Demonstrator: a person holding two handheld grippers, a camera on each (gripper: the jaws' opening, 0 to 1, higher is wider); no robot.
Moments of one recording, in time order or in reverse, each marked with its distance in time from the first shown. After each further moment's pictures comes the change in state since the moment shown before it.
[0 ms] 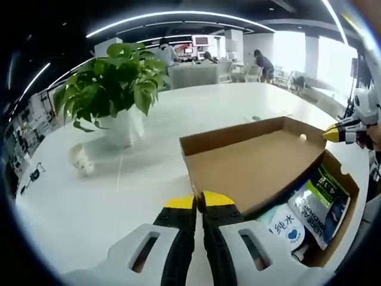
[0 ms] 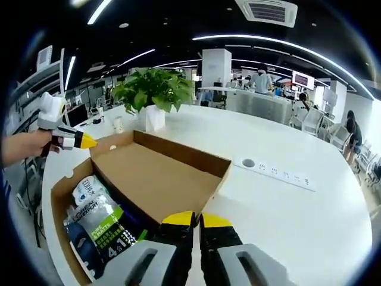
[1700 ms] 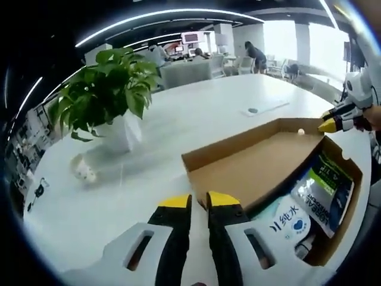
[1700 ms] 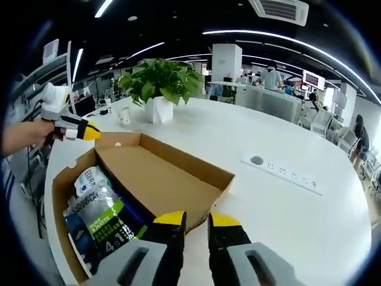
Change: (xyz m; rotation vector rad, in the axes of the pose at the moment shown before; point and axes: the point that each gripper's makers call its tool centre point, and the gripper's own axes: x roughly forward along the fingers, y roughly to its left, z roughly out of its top) left arm -0.006 0.000 0.001 0.108 0.014 -0.006; right arm 0.008 0.006 -0.005 -0.056 0.045 0.063
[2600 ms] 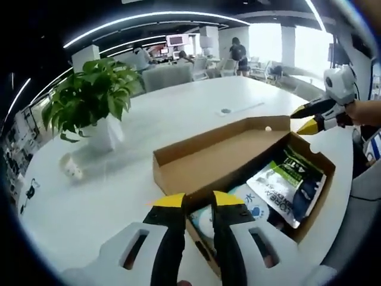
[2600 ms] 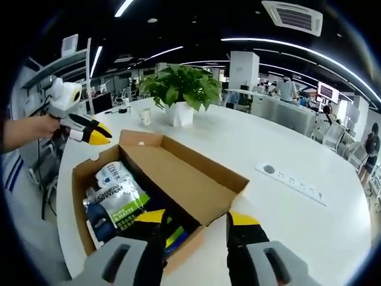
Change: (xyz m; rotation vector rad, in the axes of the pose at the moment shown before) left arm -0.041 -0.056 -0.013 0.005 -0.001 -0.135; right arm -0.029 0.029 -0.001 -0.080 -0.045 0.093
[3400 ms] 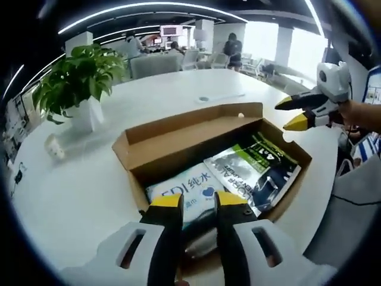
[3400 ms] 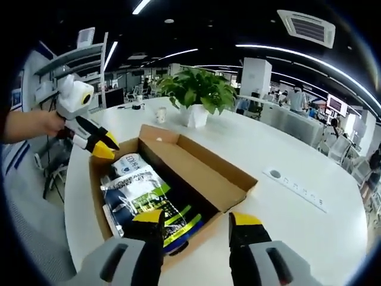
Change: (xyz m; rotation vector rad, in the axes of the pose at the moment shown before) left arm -0.013 -0.062 -0.032 -0.066 0.064 -0.097; right arm -0.026 0.026 -0.011 -0.090 -0.017 0.045
